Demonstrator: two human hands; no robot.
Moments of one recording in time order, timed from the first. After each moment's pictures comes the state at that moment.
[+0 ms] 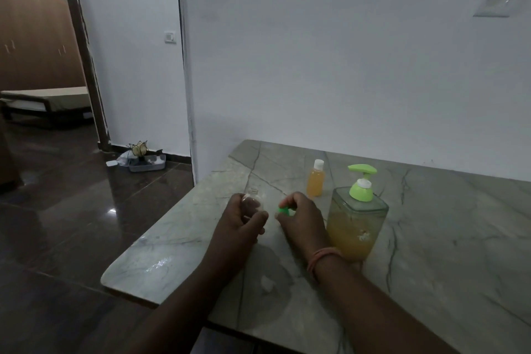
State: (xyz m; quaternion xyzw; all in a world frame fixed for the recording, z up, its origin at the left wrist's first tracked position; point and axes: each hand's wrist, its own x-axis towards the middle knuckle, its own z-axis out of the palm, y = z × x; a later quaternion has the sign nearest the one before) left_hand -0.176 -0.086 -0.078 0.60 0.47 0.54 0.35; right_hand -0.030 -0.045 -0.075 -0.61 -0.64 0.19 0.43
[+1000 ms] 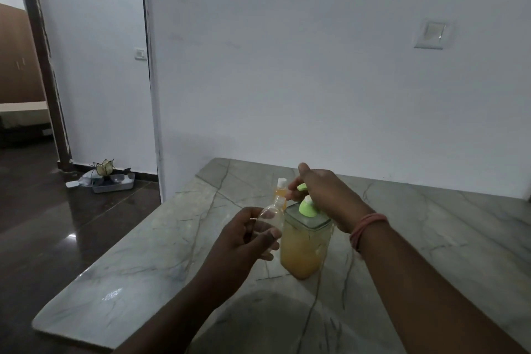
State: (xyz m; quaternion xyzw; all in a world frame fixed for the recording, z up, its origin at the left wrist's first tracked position) left_hand -0.114 -0.101 -0.045 0.66 0.37 0.50 0.42; right_hand 0.067 -0.068 0.049 -0.60 -0.60 0.32 0.42
